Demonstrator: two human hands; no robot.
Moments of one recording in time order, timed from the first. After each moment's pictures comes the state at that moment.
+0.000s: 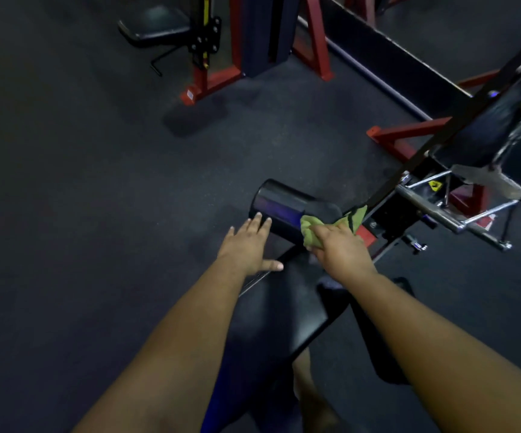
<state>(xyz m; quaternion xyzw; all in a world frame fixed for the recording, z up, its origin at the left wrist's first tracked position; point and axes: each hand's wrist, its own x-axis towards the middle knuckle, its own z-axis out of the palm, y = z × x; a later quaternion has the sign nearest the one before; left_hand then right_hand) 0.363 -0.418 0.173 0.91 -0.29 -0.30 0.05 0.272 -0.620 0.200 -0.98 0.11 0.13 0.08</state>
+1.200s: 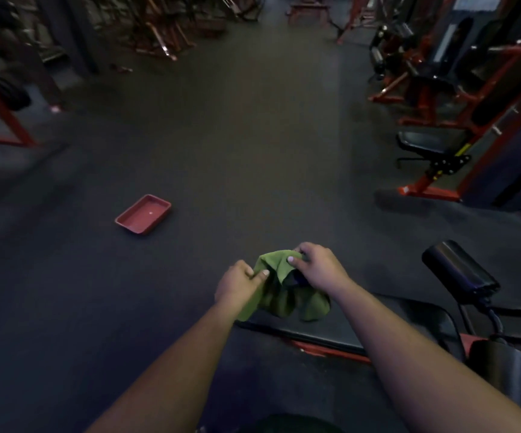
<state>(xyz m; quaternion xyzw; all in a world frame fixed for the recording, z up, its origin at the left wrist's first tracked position) -0.193 -0.069 0.361 0.84 0.37 0.01 0.39 -0.069 -0.235 0.407 -0.90 -0.26 0.18 0.31</state>
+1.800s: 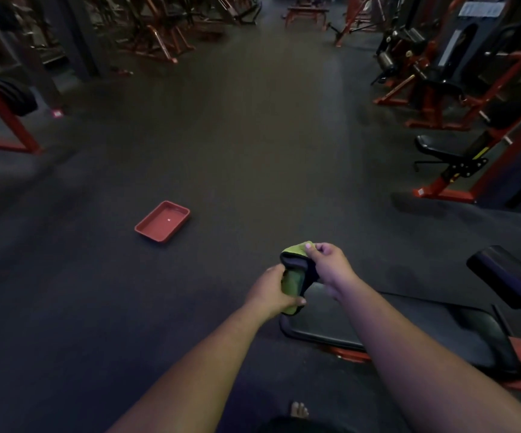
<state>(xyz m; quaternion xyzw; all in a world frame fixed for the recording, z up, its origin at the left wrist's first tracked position) -0.258 0.092 0.380 0.88 0.20 -0.05 0.43 -0.146 -0.025 0.399 -0.73 0.03 0.26 0.63</state>
